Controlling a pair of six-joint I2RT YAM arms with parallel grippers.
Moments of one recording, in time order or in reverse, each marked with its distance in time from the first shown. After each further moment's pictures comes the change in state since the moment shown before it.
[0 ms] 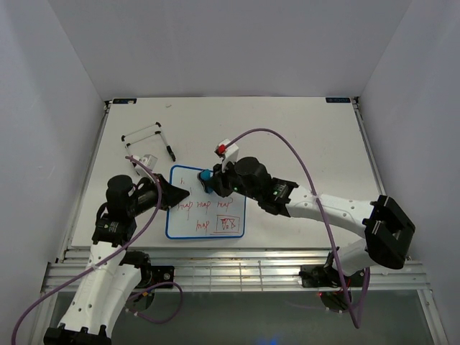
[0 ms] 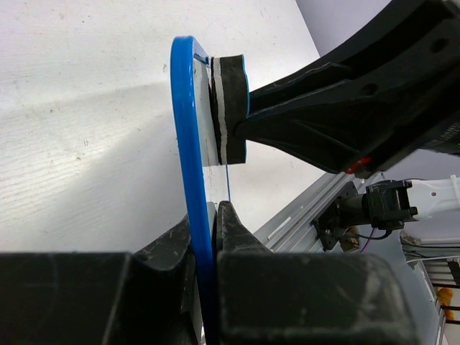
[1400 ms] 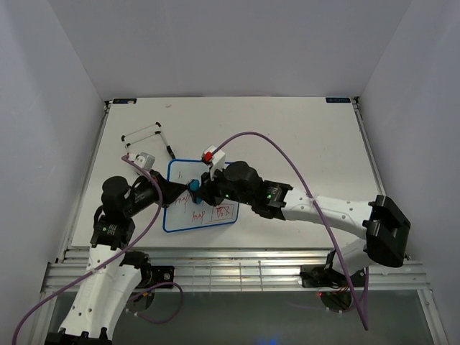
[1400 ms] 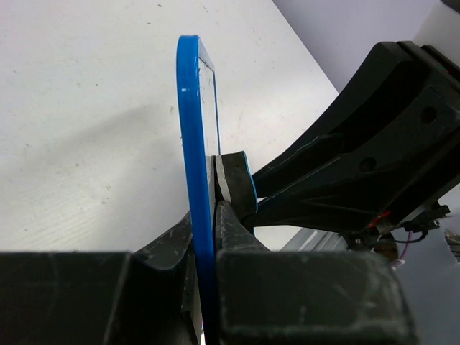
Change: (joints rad) left arm 0.008 -0.030 -0.001 0.089 0.021 0.088; right arm 0.084 -0.015 0.013 -0.026 -0.051 0.032
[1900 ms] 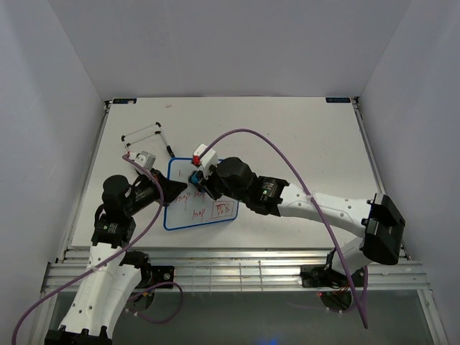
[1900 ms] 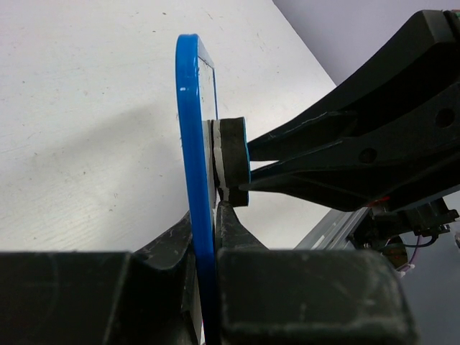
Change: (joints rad) left arm 0.002 0.017 0.000 0.036 -0.018 0.023; right arm 0.015 0.058 0.160 -0.180 0.152 -0.268
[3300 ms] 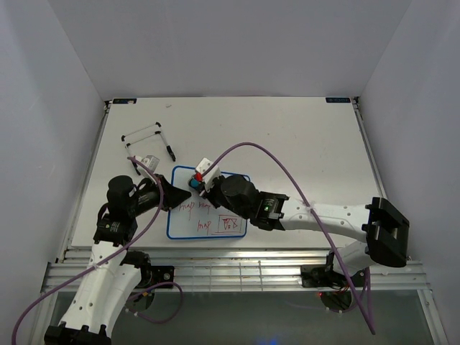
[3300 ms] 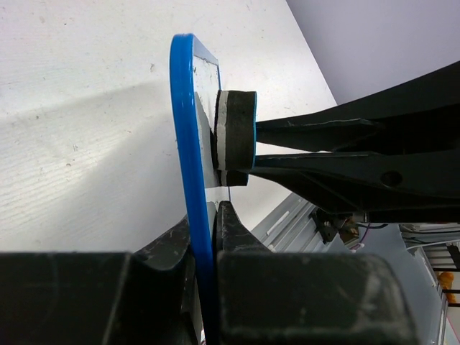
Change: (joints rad) left arm -0.010 0.015 -0.026 -0.076 0.047 -0.098; right arm 0.082 -0.034 -0.160 0.236 0.144 -0.125
